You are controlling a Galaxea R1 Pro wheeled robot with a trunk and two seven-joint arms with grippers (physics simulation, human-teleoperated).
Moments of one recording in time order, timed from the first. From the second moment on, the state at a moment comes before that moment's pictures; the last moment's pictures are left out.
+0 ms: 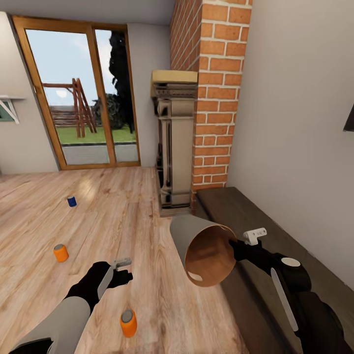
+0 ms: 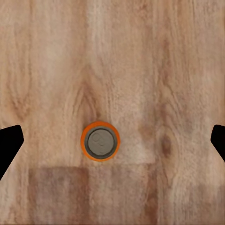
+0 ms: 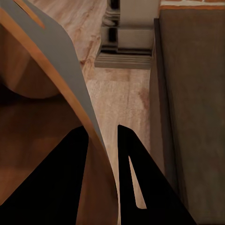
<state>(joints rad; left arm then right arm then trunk) -0.72 -0.01 0.18 -0.50 0.01 0.66 0.03 -0.36 -0.10 -0.05 -1.54 0.04 0.64 0.41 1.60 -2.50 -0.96</state>
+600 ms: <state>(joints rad) -0.72 -0.01 0.18 -0.50 0.02 0.65 0.02 -0.36 -0.10 -0.03 -1.54 0.04 0.64 0.41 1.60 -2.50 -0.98</state>
